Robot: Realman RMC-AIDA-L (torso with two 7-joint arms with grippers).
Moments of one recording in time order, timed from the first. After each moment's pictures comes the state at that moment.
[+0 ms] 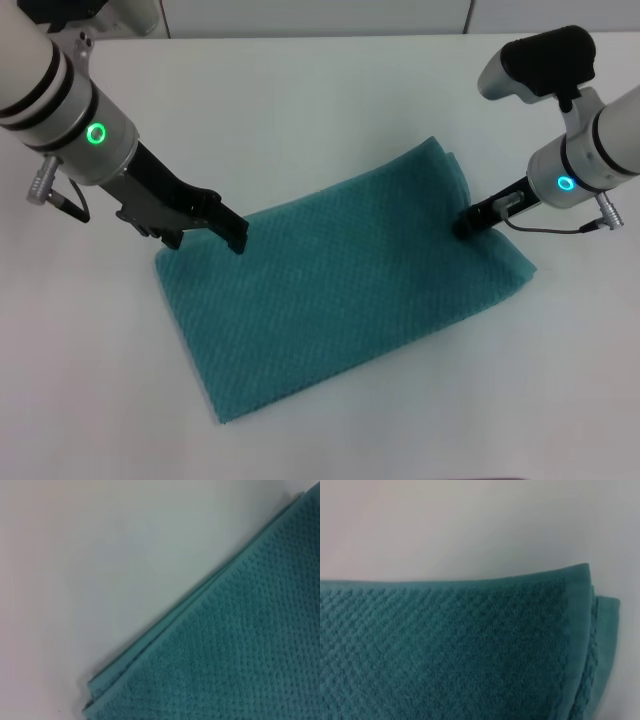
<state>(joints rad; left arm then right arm) -0.80 -2.05 1.25 1.05 2.60 1.54 -2.99 0.97 2.07 -0.88 -0.27 -2.78 -0.87 2.42</state>
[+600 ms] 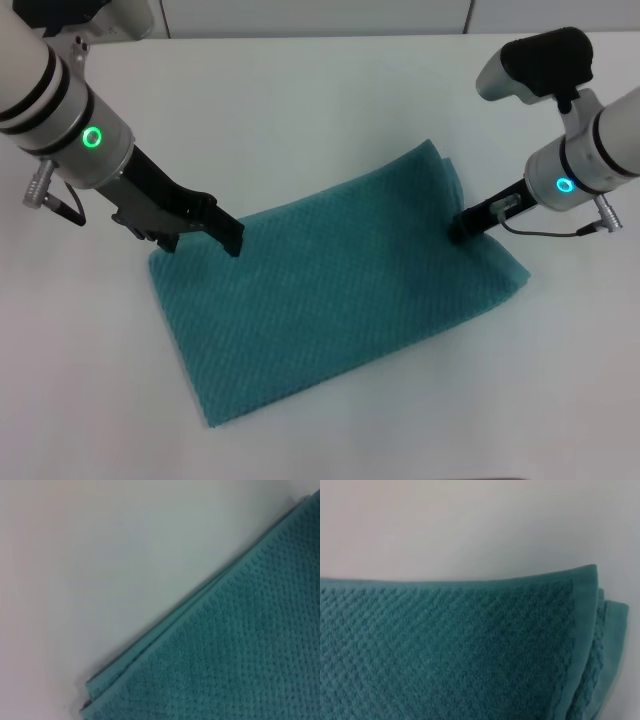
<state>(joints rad) -0.79 -2.05 1.25 1.05 2.61 1.54 -2.99 0.96 2.06 -0.87 -0.28 -2.75 -0.91 2.38</state>
